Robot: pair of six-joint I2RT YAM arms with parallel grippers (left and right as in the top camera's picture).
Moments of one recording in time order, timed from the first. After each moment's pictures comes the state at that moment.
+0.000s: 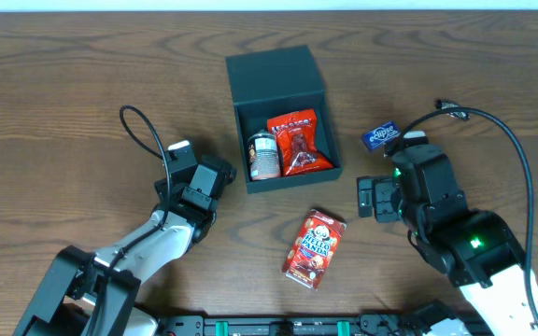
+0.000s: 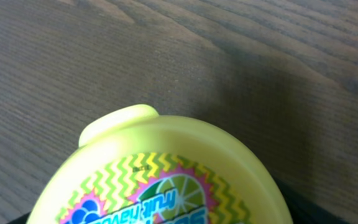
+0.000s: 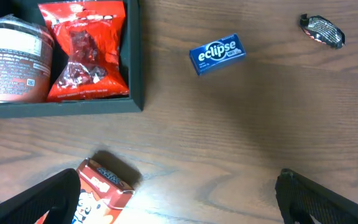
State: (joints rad) left arm -0.47 1.51 0.53 -0.03 -0.57 -0.67; right arm 0.42 0.97 0.97 -0.94 0.22 0.25
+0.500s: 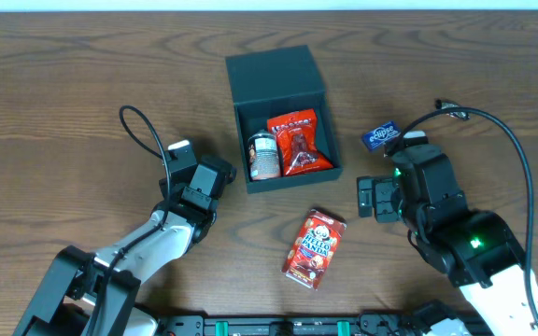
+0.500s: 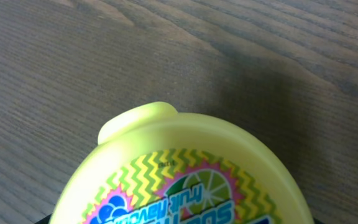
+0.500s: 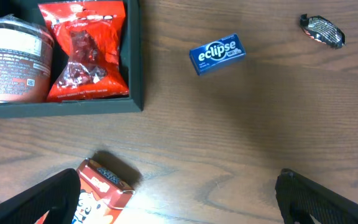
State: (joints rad) left arm -0.47 1.51 0.53 -0.02 -0.57 -0.67; right arm 0.42 0.97 0.97 -0.94 0.22 0.25
